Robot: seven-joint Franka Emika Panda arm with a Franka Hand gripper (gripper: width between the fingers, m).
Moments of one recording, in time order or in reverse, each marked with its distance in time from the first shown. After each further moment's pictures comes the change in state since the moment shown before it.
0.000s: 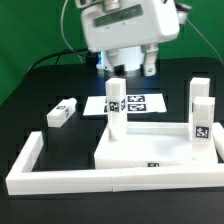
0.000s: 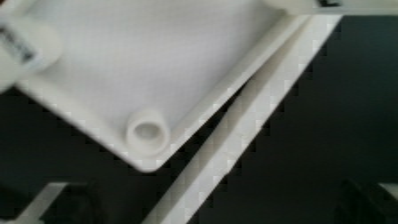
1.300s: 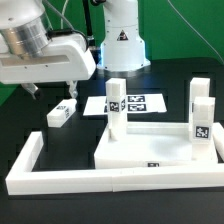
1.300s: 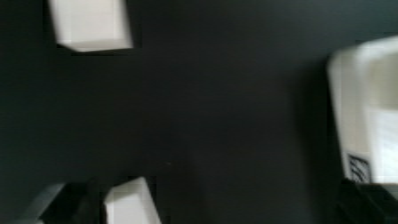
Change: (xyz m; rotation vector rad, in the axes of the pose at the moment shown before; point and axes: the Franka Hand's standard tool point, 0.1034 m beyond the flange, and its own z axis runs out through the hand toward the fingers) arm 0.011 0.162 0.031 -0.157 -0.422 -0.474
